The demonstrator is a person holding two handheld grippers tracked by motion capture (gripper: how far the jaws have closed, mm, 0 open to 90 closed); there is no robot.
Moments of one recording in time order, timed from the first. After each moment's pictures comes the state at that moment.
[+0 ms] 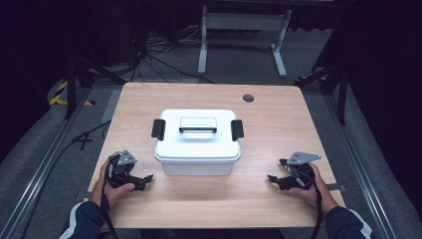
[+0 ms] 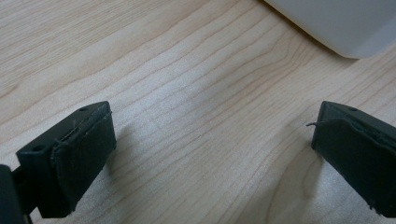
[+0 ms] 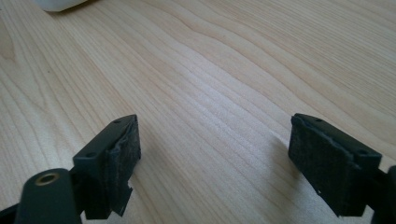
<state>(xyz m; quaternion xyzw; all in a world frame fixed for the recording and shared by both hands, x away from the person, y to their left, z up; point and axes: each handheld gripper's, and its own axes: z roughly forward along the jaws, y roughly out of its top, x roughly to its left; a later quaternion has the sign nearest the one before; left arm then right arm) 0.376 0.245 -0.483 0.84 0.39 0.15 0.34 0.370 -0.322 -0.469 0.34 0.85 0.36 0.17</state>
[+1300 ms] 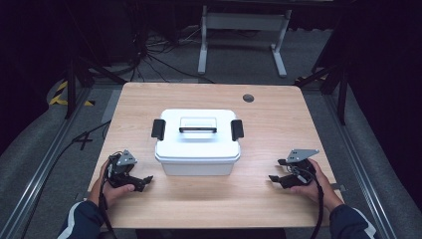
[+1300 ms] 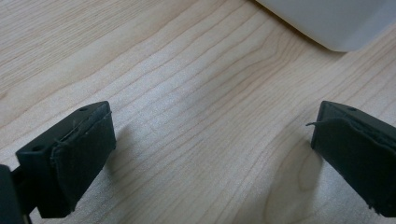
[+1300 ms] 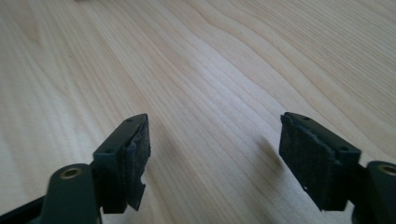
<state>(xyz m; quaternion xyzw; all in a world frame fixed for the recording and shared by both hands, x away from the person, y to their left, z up) 0.375 0.246 -0.483 0.85 0.38 0.14 0.34 0.377 -0.321 -0.454 0.30 0.88 0.34 0.13</state>
